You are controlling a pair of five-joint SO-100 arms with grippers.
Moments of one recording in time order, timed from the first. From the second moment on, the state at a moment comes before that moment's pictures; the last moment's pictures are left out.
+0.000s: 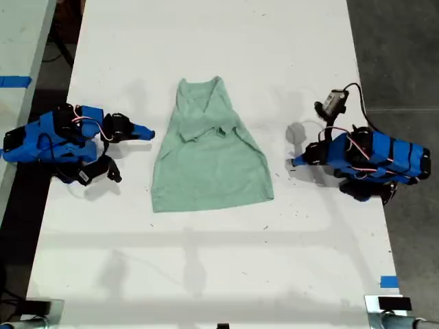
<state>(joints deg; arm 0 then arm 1) -22.1 205.6 186.2 57.6 10.4 16.4 200.1 174.3 80.8 -22.1</state>
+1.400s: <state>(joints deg) -2.6 200.7 186.2 59.1 -7.0 16.4 200.1 174.3 80.8 -21.2</state>
